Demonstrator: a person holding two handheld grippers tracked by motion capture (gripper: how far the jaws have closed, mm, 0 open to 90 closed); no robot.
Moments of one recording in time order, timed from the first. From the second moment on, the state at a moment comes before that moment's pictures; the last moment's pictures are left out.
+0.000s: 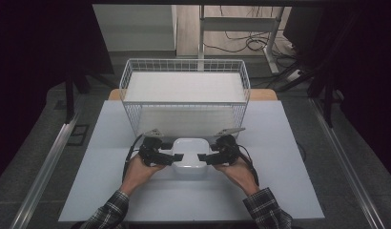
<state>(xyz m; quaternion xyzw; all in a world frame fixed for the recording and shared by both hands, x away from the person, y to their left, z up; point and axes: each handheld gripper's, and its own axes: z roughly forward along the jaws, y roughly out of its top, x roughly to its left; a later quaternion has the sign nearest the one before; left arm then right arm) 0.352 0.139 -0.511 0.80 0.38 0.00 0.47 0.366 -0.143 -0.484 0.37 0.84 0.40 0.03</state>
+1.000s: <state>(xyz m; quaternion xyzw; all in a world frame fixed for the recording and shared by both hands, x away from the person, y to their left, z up) 0.318 0.150 -0.494 0.75 0.44 0.01 0.50 0.338 -0.159 -0.471 0.43 0.80 0.42 0.05</state>
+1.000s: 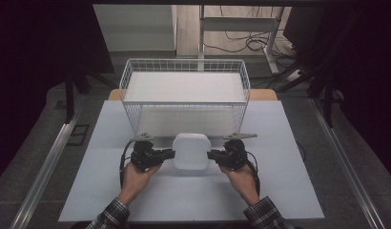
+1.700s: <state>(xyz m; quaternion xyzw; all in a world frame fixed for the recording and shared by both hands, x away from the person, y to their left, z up) 0.315 0.157 -0.454 0.73 0.43 0.04 0.52 0.335 -0.157 -0.425 0.39 0.78 0.48 0.09</state>
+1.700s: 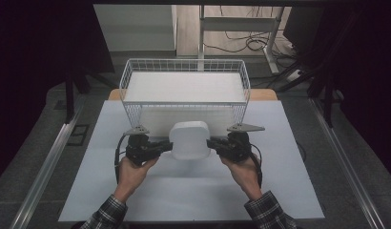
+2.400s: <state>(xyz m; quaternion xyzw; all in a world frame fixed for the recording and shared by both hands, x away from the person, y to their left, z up) 0.318 0.167 -0.387 0.72 0.41 0.09 0.54 0.343 -0.148 -0.365 0.36 0.77 0.52 0.11</state>
